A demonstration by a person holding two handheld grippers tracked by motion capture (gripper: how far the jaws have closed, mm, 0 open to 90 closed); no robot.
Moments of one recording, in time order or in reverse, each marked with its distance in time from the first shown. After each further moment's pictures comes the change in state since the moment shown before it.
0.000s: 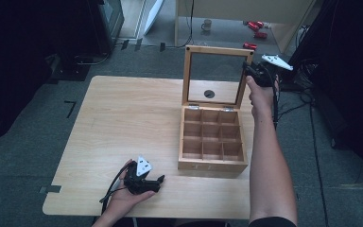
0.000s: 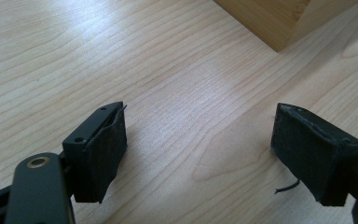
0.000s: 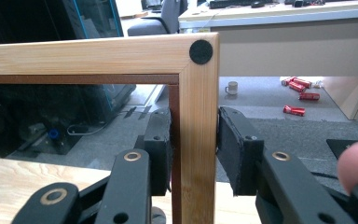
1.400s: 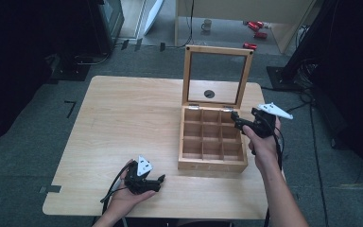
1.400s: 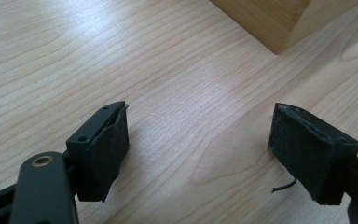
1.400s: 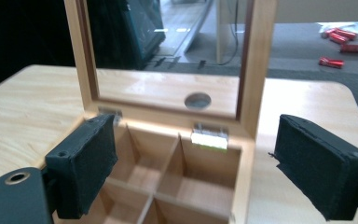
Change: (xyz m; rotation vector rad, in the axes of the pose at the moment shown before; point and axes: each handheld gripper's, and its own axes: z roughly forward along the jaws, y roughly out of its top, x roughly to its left) left arm -0.001 0.001 0.001 -0.002 0.003 0.002; right arm 0.028 -0.097 -0.116 0.181 0.102 -0.011
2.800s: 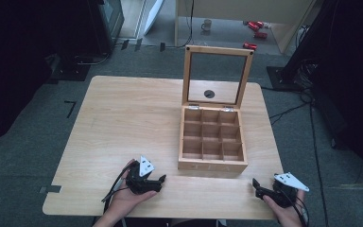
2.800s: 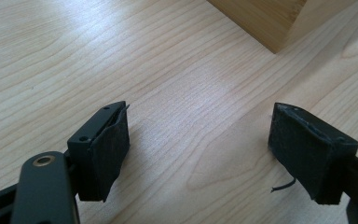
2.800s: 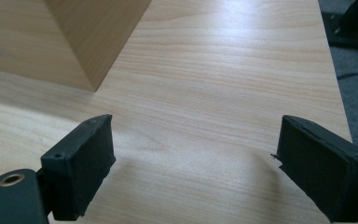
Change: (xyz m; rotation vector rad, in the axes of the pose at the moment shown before) left arm -0.003 0.002 0.002 0.005 0.008 0.022; right arm -0.049 -0.174 -0.102 0.243 -0.154 -0.058
